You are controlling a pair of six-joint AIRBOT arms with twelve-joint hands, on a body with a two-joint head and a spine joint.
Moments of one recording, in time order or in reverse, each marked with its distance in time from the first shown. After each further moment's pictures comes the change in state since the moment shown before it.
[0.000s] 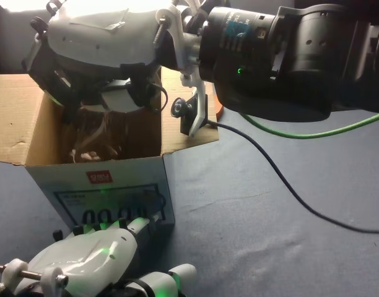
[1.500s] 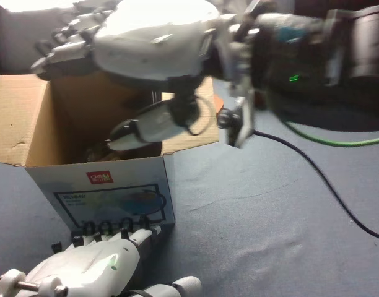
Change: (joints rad) left arm -0.068 0.024 -0.077 -0.126 -0.041 0.061; right arm 0.013 0.215 -0.214 0.156 -0.137 -0.095
